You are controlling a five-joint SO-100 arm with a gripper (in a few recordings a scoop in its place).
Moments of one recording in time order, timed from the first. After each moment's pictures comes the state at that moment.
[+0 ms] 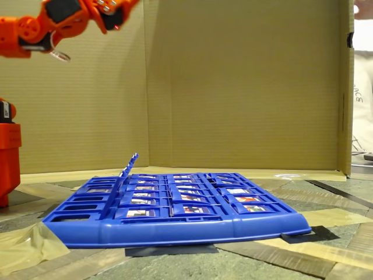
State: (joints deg) arm 0.6 157.8 154.2 -41.0 168.2
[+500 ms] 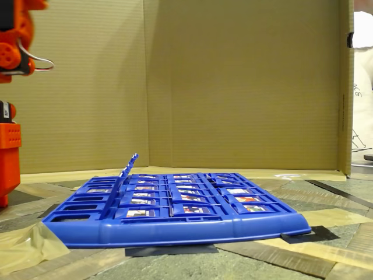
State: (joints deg) arm 1.1 177.5 170.9 -93.0 173.6
